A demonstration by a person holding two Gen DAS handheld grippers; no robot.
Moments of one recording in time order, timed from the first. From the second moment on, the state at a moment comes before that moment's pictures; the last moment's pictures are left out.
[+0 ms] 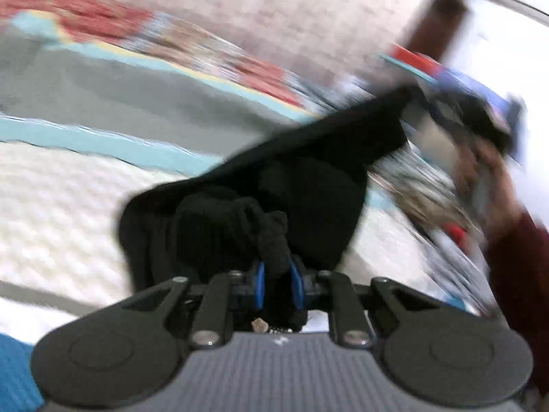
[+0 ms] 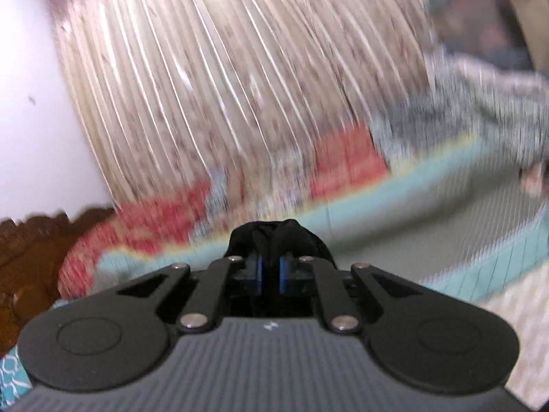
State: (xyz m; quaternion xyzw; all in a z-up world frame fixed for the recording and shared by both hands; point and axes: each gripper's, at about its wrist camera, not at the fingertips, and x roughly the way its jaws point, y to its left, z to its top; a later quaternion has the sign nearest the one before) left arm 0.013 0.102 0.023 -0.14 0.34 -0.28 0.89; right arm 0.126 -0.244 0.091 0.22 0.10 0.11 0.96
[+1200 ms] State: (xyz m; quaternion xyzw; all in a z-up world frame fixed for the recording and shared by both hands) left arm 0.027 0.292 0.018 -0.10 0.27 -0.02 0.96; right arm 0.122 -0.141 0.008 0.10 0.38 0.24 0.89
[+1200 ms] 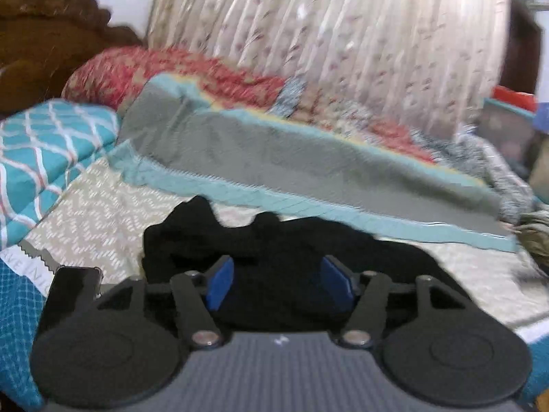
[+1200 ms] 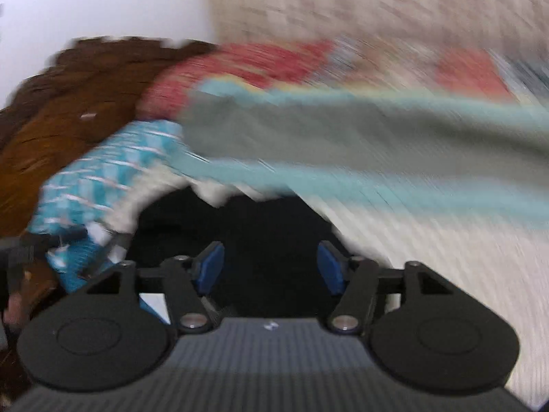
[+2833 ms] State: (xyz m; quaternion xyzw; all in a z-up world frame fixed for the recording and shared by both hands) left arm 0.317 0.171 -0.086 0.02 0.47 -0.02 0.88; right arm -0.032 -0.283 -0.033 0.16 0.30 -0.07 0.94
